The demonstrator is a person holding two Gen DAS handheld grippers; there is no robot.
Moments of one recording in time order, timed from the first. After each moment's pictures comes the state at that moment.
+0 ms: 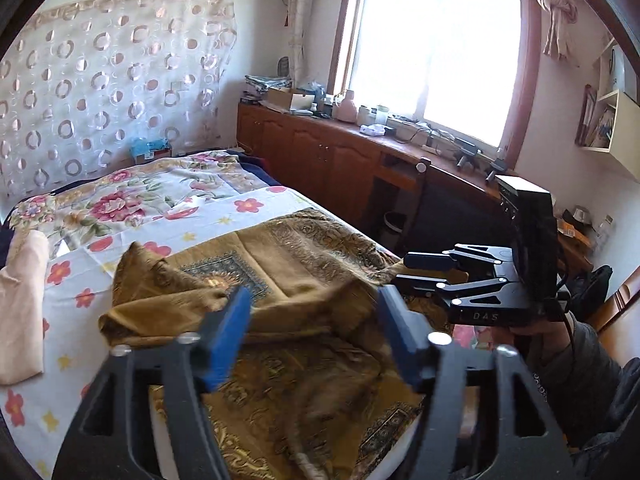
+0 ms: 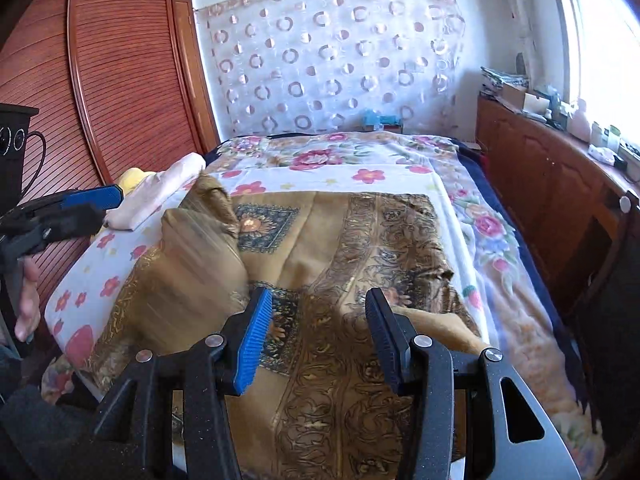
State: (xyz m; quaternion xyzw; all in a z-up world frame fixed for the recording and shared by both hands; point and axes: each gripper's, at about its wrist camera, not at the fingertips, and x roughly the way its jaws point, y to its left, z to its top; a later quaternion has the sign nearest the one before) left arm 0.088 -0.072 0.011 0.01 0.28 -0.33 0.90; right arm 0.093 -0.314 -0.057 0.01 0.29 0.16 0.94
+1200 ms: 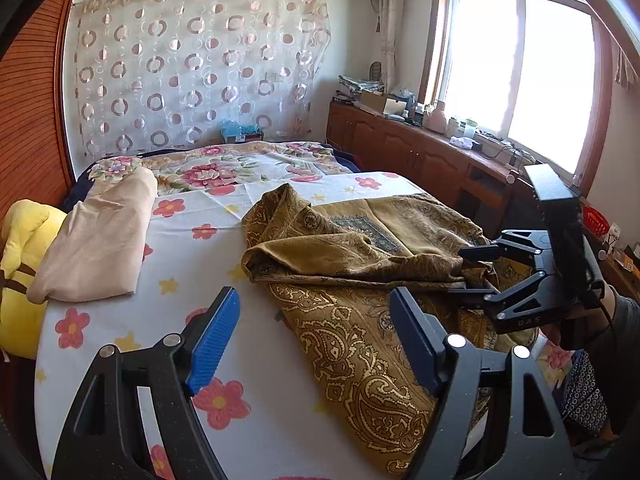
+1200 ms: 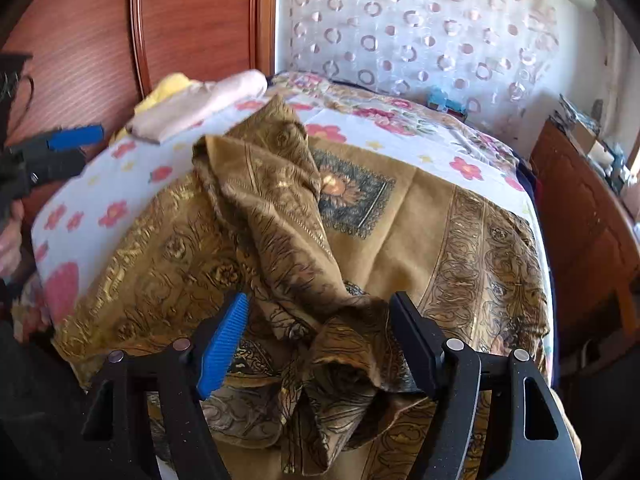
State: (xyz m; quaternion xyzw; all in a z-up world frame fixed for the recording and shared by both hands) left arm 0.079 0.015 -0.039 -0.01 0.29 -0.18 0.94; right arm 0.158 -0.249 -0.076 -0.15 0.36 0.22 0.89
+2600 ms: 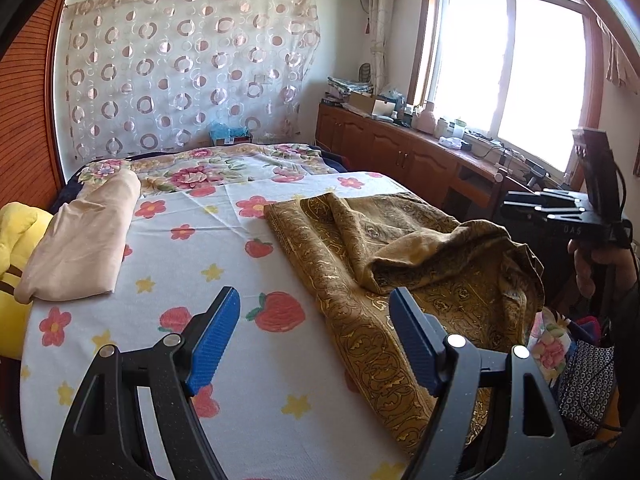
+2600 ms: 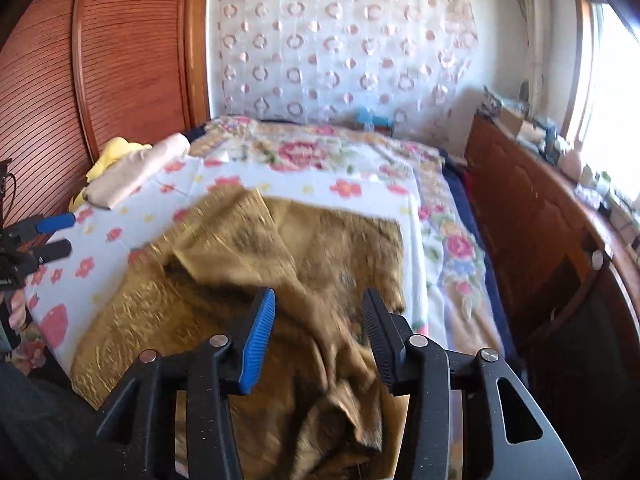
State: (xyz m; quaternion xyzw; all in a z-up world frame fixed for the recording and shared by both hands) left arm 0.076 -0.002 -0.042 -0.02 0.29 -0.20 0.94; right arm 0.092 -0.335 -0.018 -0.09 0.29 0.13 0.94
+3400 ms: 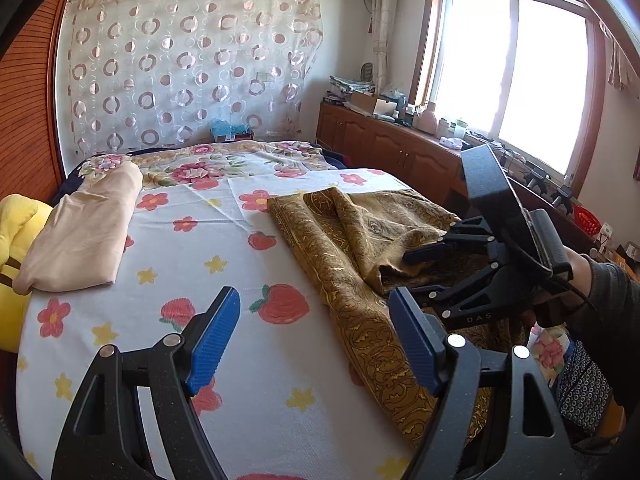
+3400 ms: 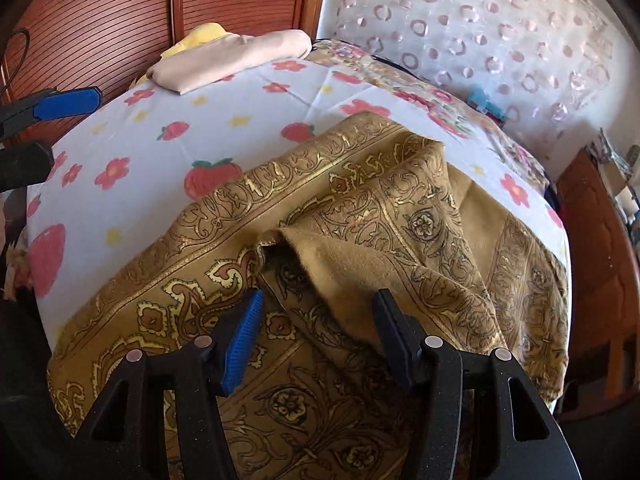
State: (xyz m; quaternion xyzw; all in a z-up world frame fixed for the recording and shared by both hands) left arm 0.074 0.003 -0.047 -0.02 0.29 -0.20 0.94; right arm 0.167 -0.208 -0.092 -0.23 0.39 0.27 0.85
